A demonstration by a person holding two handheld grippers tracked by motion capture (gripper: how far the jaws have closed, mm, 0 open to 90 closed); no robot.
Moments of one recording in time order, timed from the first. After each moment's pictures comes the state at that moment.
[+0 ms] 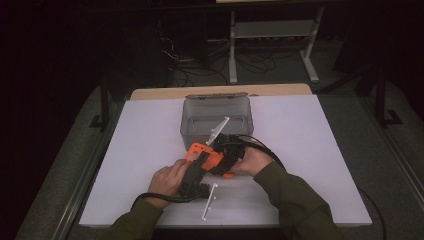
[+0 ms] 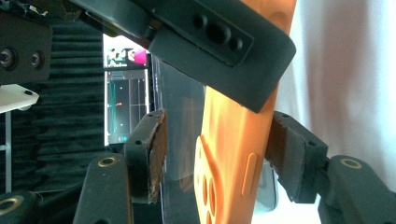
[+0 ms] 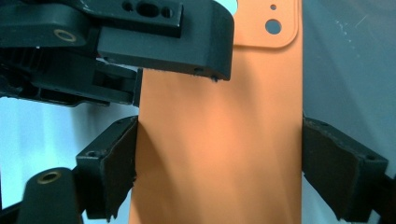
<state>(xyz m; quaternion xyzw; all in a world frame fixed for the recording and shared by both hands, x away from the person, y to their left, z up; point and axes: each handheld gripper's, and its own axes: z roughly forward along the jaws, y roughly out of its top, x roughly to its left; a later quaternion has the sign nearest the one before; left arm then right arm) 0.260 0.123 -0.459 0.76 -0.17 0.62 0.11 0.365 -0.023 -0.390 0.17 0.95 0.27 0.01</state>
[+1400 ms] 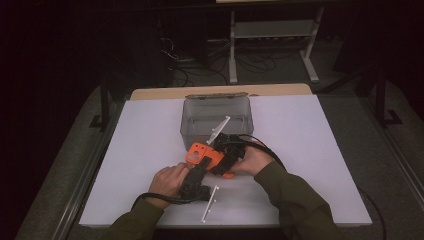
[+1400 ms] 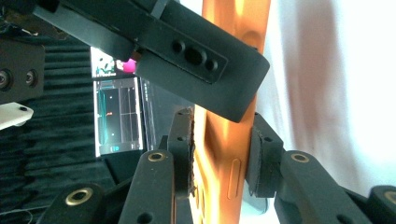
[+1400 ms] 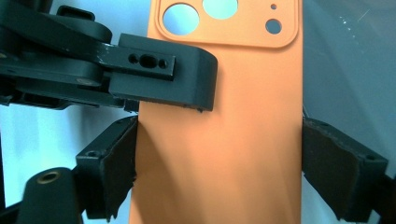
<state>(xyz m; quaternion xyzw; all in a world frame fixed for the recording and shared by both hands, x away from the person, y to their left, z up) 0.257 0.121 -0.457 0.77 -0.20 0.59 0.11 0.367 -0.025 -0.391 0.17 0.95 0.27 0.01</state>
